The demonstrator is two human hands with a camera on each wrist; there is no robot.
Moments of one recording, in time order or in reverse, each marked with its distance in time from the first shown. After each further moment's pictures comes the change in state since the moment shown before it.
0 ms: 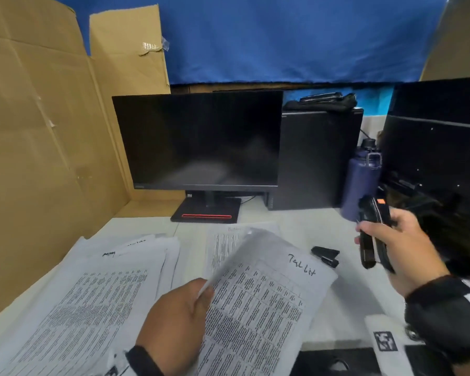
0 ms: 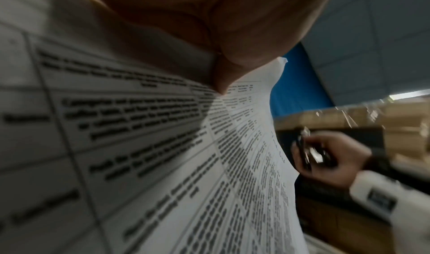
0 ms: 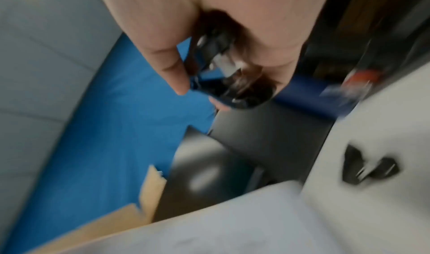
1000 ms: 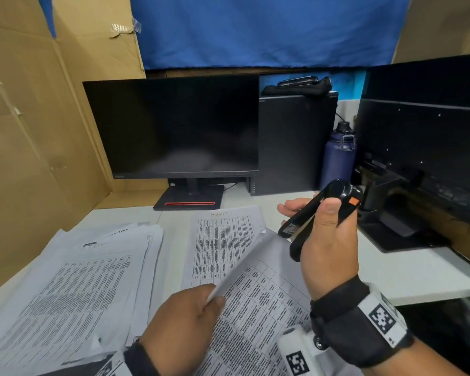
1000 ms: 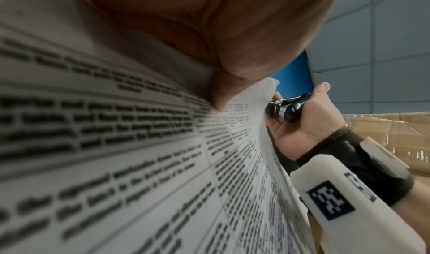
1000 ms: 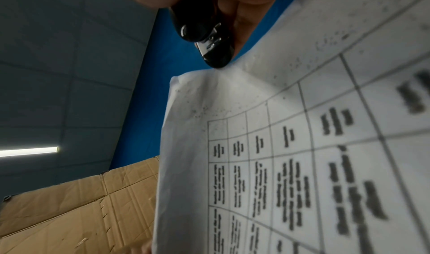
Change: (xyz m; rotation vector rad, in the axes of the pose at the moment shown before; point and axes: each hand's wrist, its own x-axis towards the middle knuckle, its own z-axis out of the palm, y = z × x) left_hand -0.022 0.008 0.028 -0.090 -0.225 0.090; right_hand -0.091 -0.004 0.076 0.082 0.095 -0.473
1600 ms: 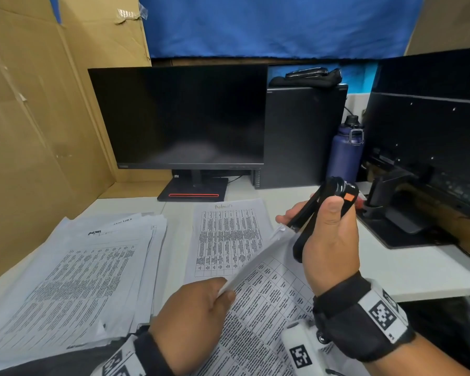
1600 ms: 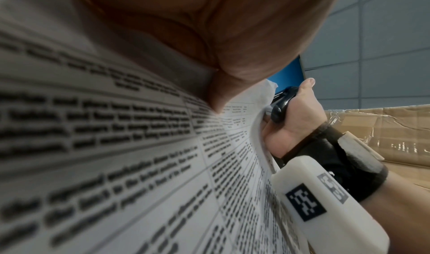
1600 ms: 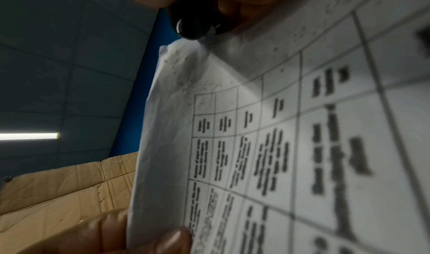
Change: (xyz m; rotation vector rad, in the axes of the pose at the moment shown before) left_hand -0.007 0.010 0.002 0.070 -0.036 0.026; right_hand -0.004 0.011 0.001 -0.002 -0.043 0.003
